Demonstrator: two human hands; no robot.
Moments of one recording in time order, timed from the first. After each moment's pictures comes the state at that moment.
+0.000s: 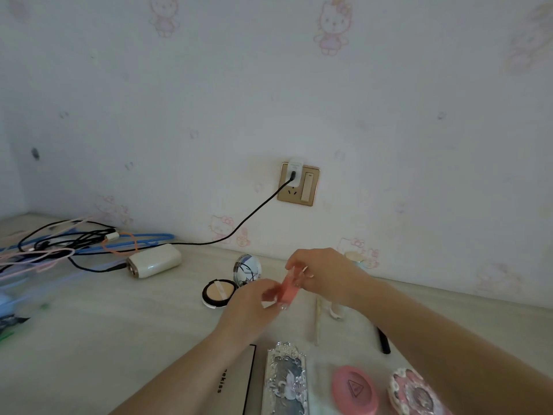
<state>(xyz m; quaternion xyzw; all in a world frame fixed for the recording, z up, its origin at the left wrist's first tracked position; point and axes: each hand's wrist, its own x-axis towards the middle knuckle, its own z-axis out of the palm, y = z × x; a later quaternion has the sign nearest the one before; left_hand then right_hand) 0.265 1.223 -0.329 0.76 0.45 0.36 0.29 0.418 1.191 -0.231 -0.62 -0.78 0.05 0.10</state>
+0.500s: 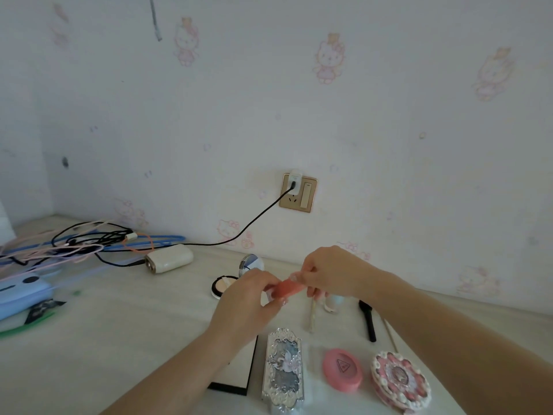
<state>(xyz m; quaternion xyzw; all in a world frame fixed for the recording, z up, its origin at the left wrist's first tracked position) 0.239 1.167 -0.301 0.80 0.40 0.42 0.14 0.405 1.138 -0.195 -0.65 -0.75 0.12 0.07</state>
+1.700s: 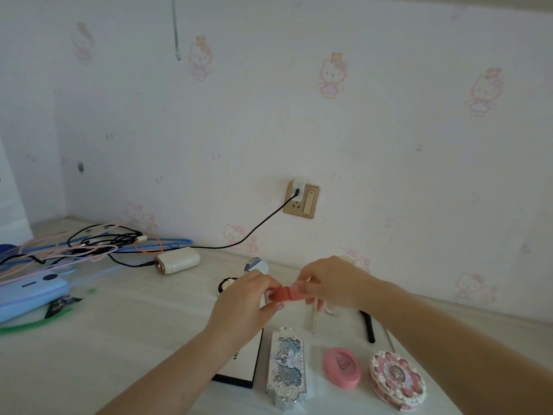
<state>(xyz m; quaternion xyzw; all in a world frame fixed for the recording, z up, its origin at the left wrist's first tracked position) 0.221 1.152 -0.292 0.82 0.40 0.40 0.08 0.398 1.118 -0.197 -0.63 -0.76 0.11 0.06</state>
